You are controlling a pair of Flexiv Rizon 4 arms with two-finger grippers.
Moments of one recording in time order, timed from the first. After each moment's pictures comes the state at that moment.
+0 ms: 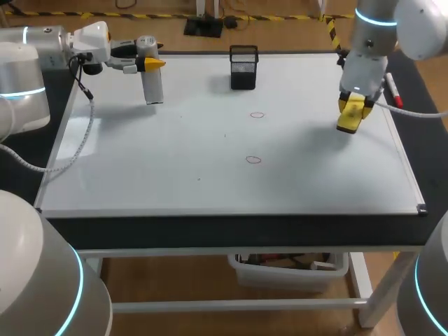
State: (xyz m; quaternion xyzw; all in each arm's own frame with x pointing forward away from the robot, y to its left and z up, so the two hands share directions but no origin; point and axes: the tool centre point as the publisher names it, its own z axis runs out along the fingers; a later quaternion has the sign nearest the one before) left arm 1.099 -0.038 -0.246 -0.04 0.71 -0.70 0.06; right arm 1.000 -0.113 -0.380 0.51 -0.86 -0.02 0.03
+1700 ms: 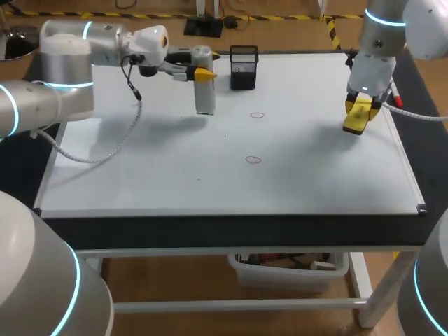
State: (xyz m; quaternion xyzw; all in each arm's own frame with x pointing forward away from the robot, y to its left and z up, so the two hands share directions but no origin) left arm 1.042 -0.180 -0.242 0.07 0.69 -0.72 -0.05; right arm 1.001 -0.128 -0.383 0.50 -0.87 -0.03 0.03
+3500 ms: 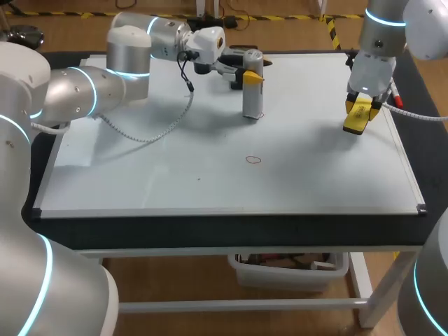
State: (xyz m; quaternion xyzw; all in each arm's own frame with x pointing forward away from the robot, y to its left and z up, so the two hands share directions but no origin) left arm 1.052 -0.297 -0.266 0.13 0.67 -0.71 -0.15; right arm 1.001 -0.128 -0.383 0.50 -0.87 -0.03 0.03
